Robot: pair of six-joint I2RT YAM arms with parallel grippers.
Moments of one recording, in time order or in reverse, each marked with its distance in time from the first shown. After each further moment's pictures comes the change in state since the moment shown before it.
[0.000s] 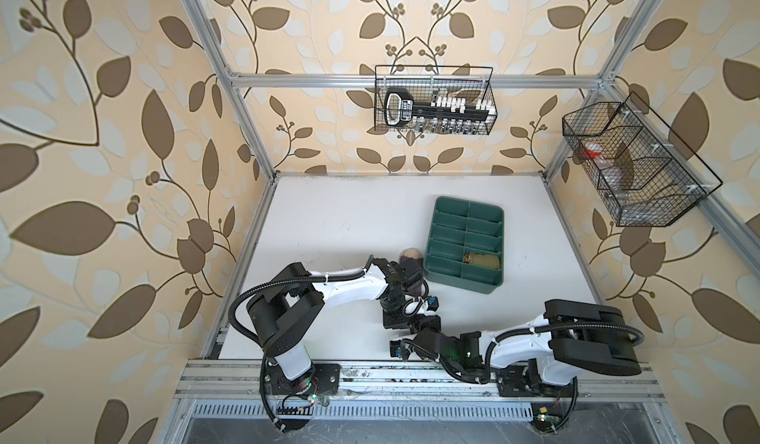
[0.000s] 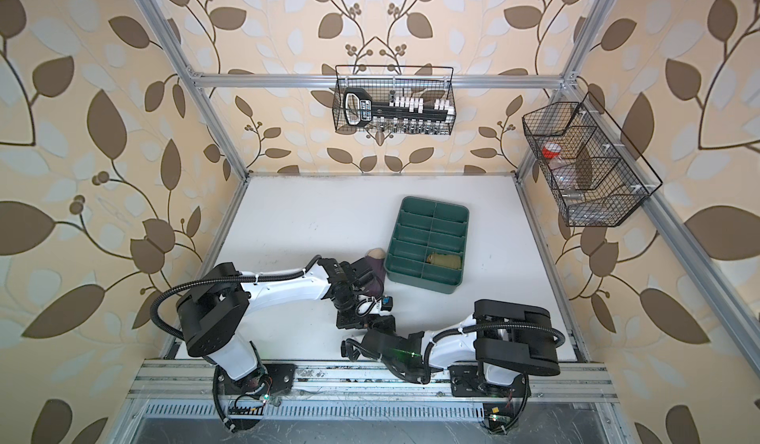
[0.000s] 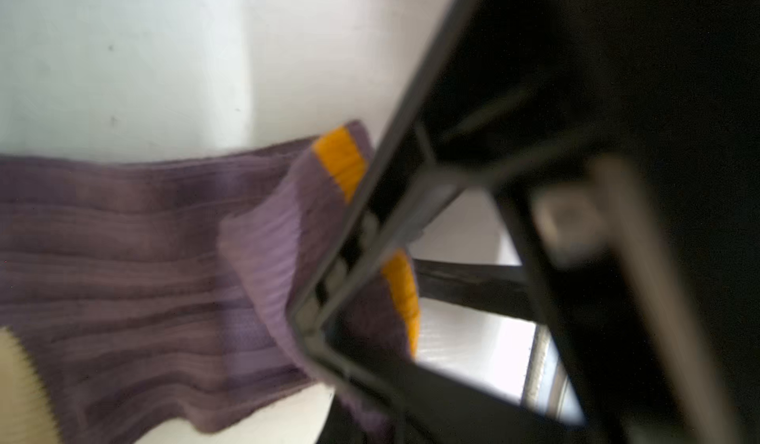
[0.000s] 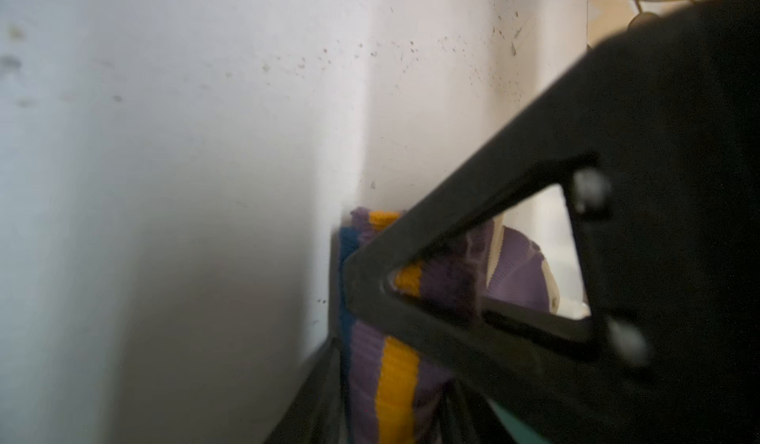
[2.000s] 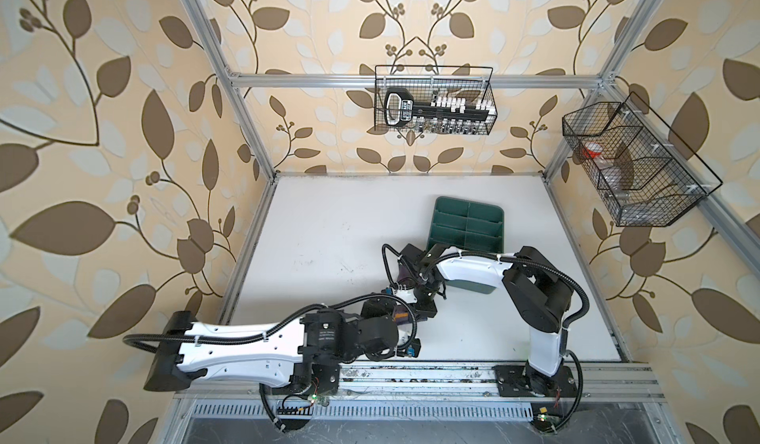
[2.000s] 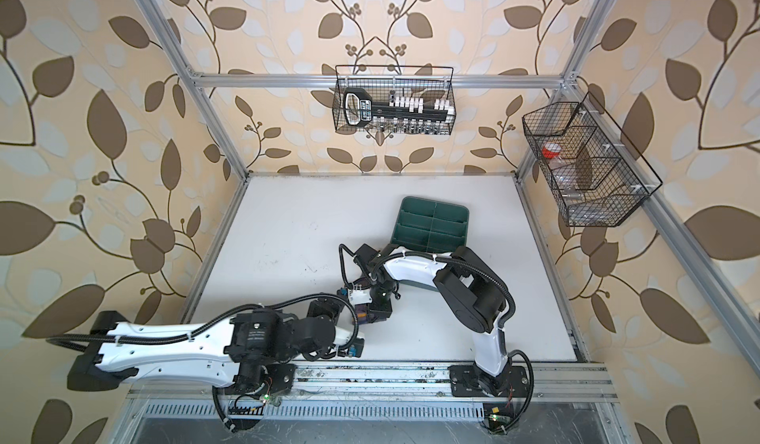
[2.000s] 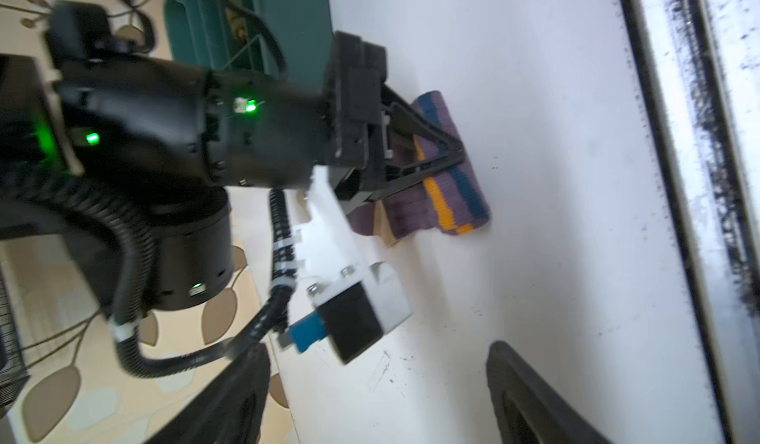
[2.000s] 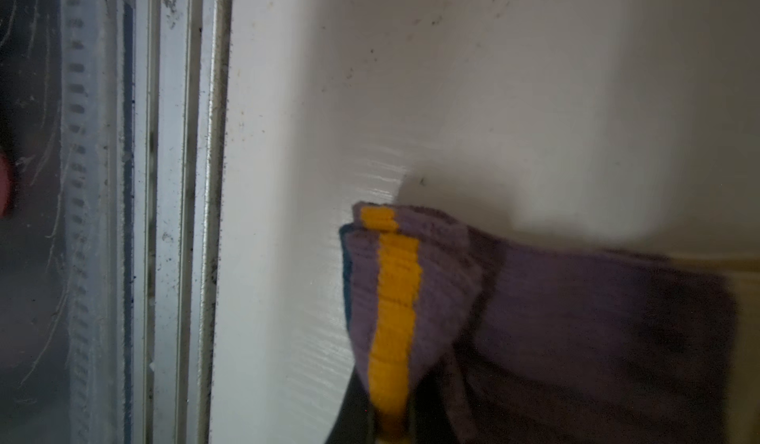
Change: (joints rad) left arm -0.507 -0.656 -0.249 0.044 -0.855 0.146; right arm -0.544 0.354 0.777 -1.165 -1.082 -0.106
